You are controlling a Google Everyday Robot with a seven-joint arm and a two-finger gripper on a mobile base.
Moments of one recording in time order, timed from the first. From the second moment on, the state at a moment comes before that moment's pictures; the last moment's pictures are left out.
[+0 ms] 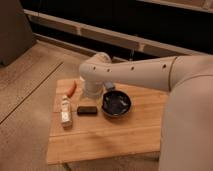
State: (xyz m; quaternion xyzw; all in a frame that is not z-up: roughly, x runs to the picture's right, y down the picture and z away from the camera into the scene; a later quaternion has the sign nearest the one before) arm -0.070 0.075 0.732 -0.24 0.21 0.80 0.51
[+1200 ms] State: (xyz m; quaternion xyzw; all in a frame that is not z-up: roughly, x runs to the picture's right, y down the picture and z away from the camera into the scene) arm -0.066 0.112 0.672 -0.28 0.26 0.42 0.82
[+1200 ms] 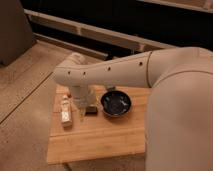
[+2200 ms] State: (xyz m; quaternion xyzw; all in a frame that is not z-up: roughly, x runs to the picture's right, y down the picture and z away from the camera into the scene) arm -0.117 0.106 0.640 -0.27 0.10 0.06 0.95
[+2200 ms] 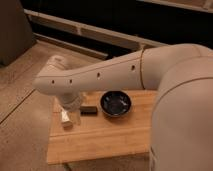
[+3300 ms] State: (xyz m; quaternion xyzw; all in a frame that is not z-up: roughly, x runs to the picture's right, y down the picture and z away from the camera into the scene) arm -0.100 0.065 0.715 -0.26 -0.03 0.03 0.96
